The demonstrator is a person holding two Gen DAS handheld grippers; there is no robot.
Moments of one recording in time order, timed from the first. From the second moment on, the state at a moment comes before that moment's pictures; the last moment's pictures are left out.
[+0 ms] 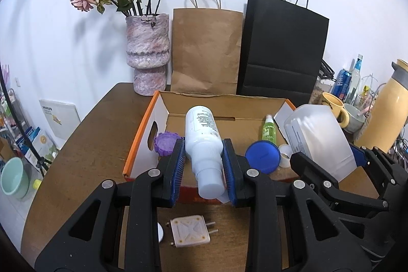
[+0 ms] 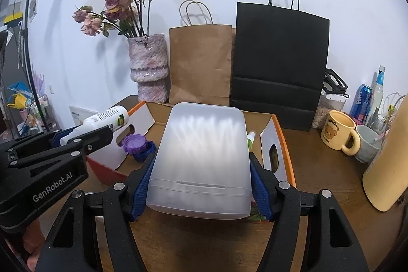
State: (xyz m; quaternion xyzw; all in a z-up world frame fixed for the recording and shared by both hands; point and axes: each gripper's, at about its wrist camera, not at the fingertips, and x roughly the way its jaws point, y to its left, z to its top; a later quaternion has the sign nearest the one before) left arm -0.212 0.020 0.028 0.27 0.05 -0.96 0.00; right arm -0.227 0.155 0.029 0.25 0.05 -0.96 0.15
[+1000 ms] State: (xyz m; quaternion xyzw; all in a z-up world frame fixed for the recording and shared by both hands) left arm -0.289 0.022 0.011 0.29 0.04 -0.96 0.02; right arm -0.309 0.153 0.006 0.29 0.04 -0.95 0.14
